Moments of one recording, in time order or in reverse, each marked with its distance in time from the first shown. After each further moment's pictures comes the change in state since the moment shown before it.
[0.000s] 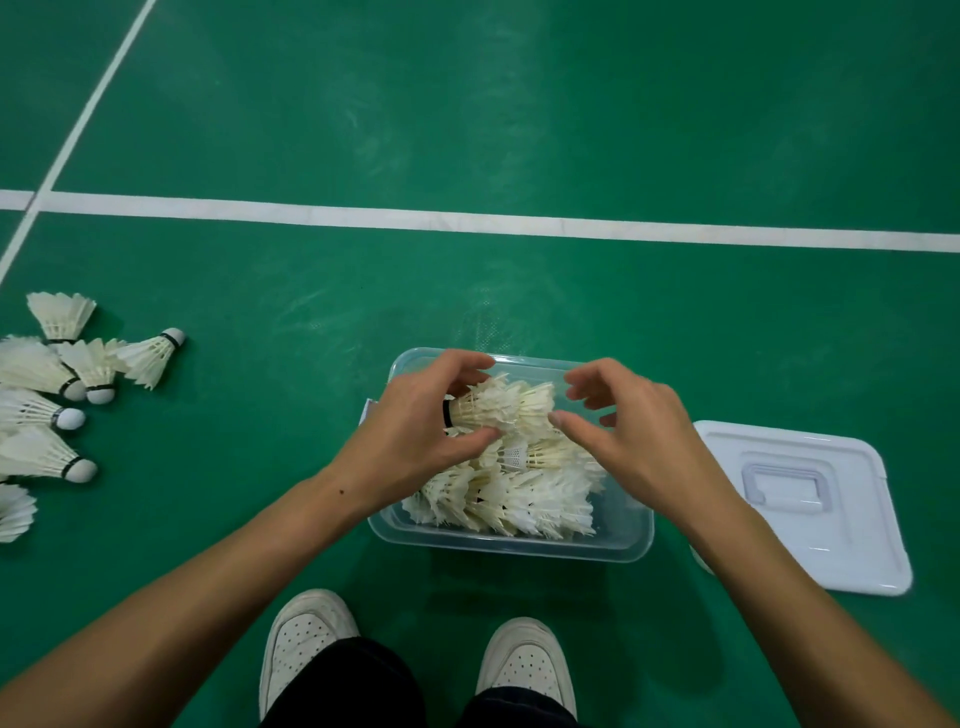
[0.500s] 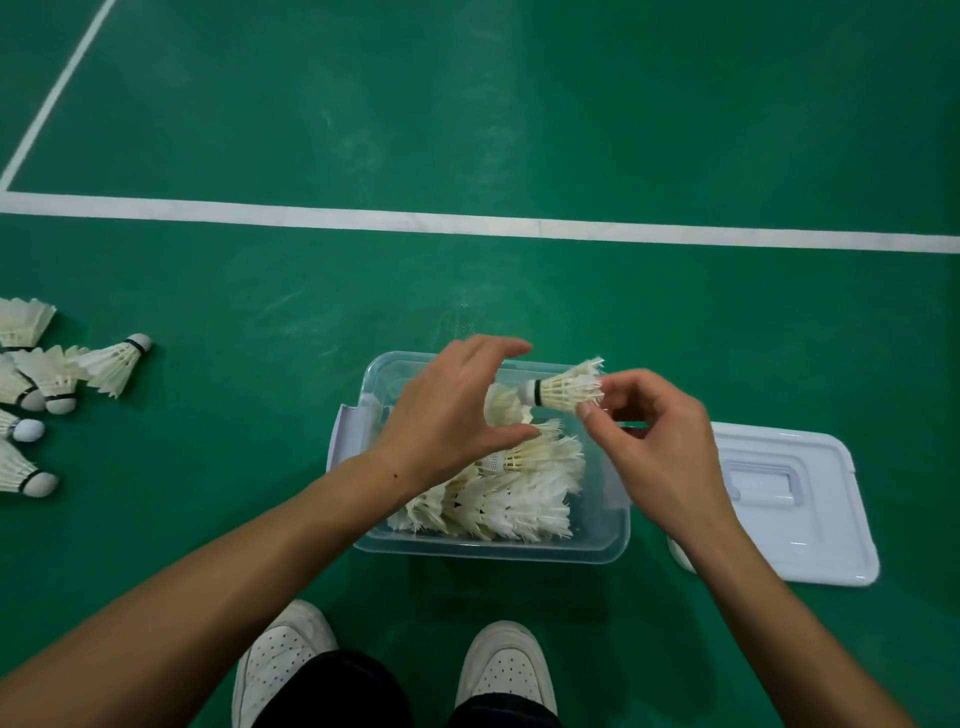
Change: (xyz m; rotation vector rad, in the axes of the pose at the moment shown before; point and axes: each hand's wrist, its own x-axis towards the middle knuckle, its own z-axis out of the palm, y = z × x) left_hand 0.035 0.015 0.040 0.261 -0.026 0.120; right_hand -0.022 0.020 -0.006 0.454 0.257 0.095
